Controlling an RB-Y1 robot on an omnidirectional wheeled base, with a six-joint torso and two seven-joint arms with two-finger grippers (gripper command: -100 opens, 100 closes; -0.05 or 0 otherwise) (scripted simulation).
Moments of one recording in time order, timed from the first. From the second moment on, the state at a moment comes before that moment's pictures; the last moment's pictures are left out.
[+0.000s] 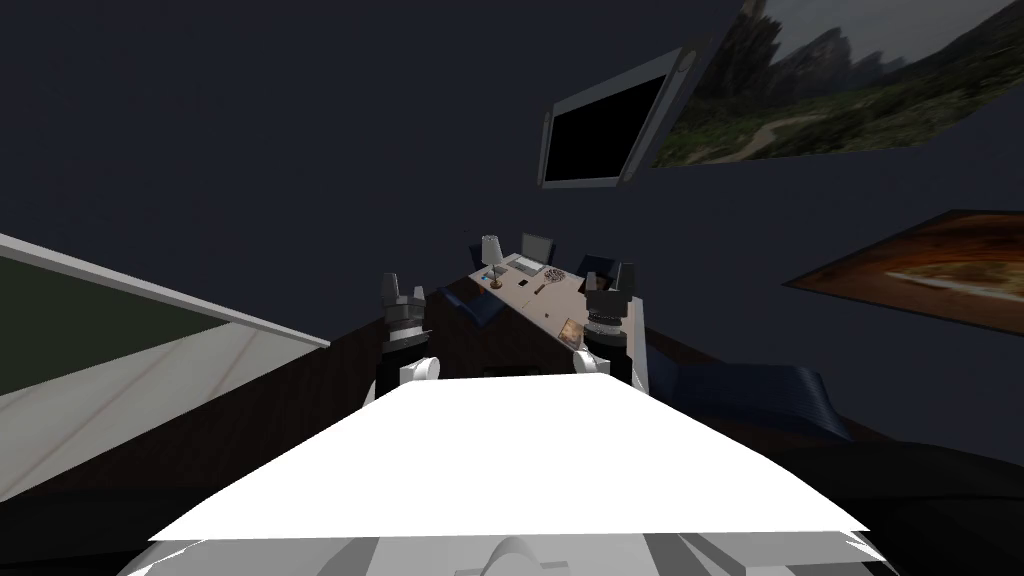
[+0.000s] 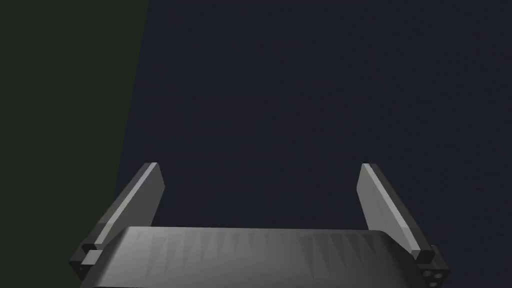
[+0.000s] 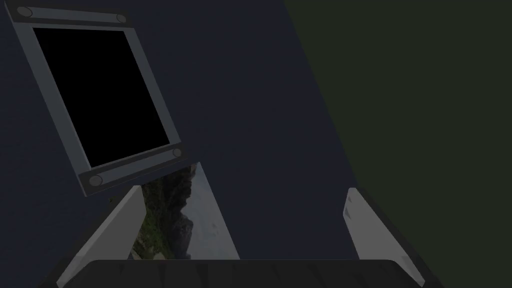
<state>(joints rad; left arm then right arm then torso) 0.53 -0.03 0.06 -2.23 0.05 -0.44 -0.09 0.51 -0.04 0.03 -2.24 -0.02 -0.65 0.03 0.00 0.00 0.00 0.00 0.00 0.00</state>
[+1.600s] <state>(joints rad) 0.53 -0.03 0.06 -2.23 0.05 -0.44 -0.09 0.53 -0.13 -0.04 -1.91 0.32 -0.32 -0.10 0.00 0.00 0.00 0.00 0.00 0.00</state>
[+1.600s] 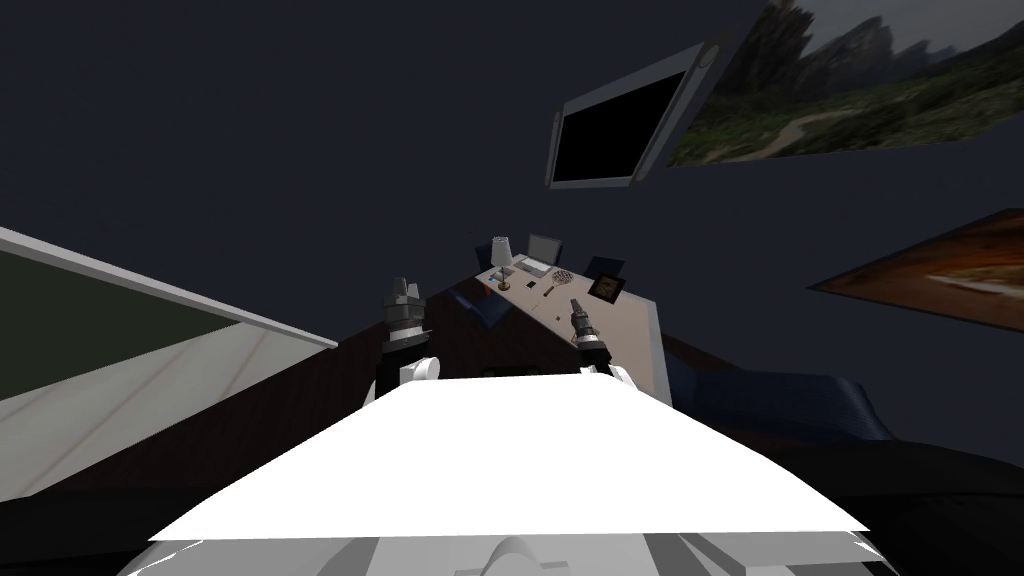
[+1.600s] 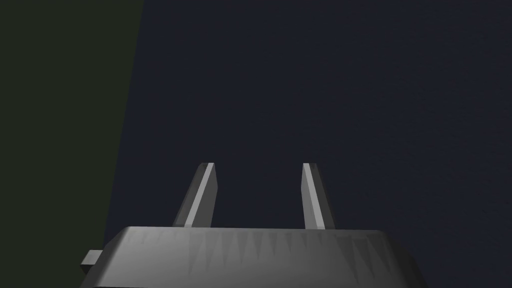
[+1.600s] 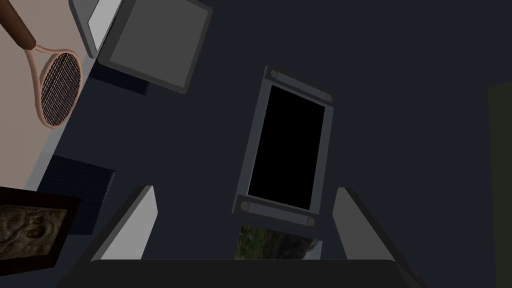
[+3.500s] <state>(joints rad) 0.53 -0.03 0.06 -2.23 0.05 -0.44 -0.09 0.49 -0.15 -0.06 -1.54 0.73 0.10 -0.24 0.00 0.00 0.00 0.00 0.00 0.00</state>
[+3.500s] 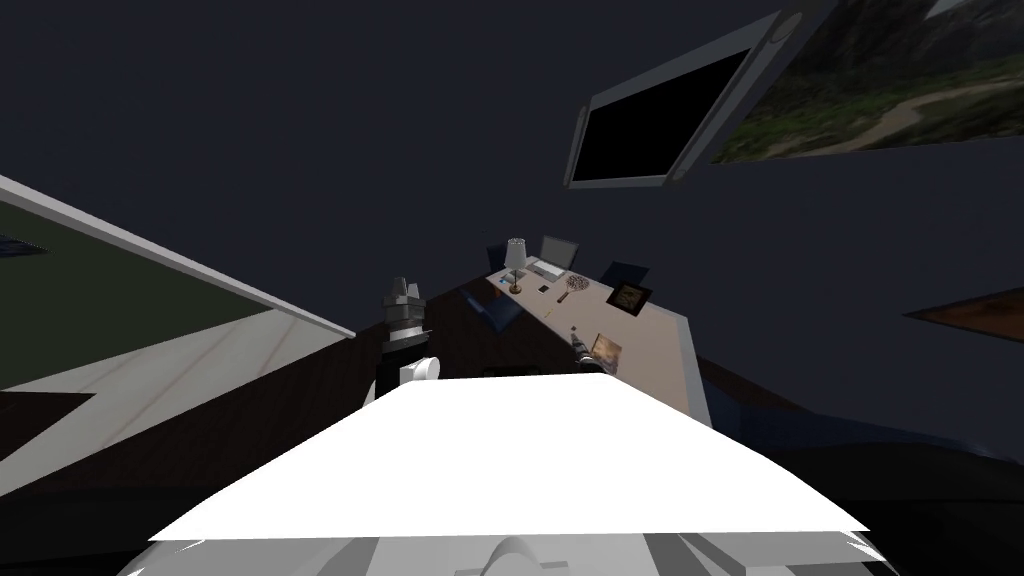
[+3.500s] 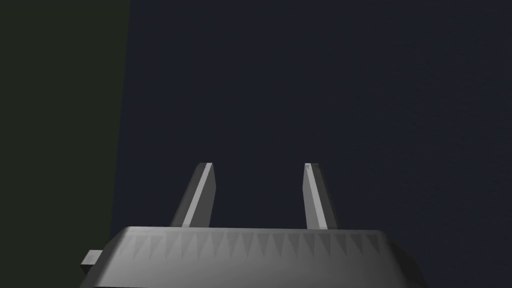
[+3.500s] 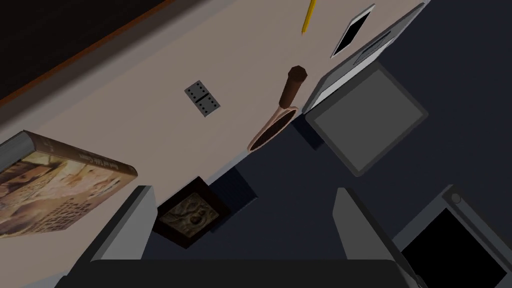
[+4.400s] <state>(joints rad) 0.53 -0.03 0.06 -2.23 0.05 -0.44 -0.09 0.44 -0.15 -0.05 -1.33 0.92 0.28 -0.30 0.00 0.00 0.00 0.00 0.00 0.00</state>
